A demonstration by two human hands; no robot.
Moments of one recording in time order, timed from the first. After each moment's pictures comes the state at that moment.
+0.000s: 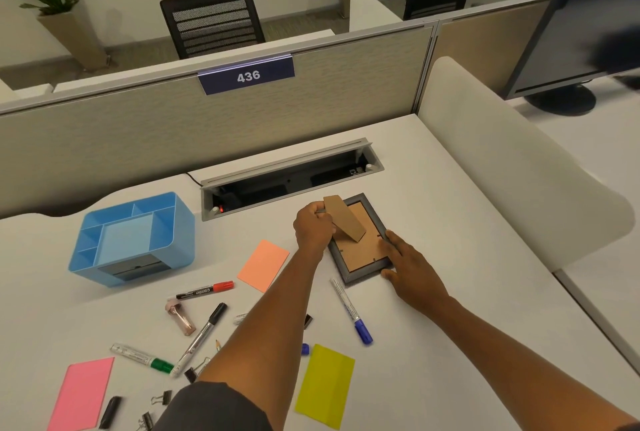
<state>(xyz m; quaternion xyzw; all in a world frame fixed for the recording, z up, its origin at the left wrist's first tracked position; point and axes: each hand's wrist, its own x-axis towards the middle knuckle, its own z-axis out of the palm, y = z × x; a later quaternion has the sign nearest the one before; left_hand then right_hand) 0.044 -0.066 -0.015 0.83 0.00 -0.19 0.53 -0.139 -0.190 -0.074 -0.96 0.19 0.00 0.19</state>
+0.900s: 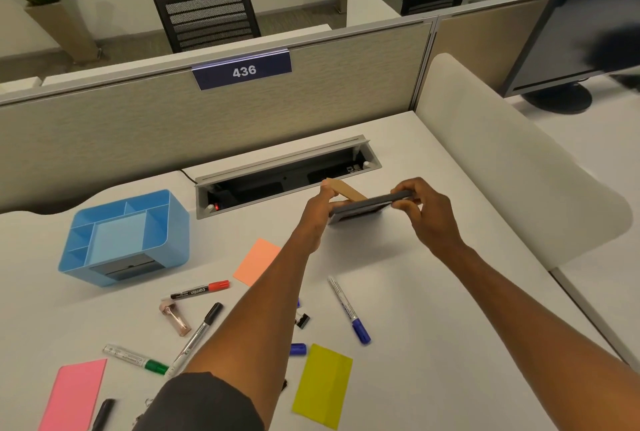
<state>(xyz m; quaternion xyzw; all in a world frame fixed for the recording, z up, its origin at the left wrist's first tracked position) 0.051 -0.072 0.020 0.73 -0.07 -0.39 0.56 -0.096 -0.231 0.027 -0.86 0.19 -0.26 0.40</state>
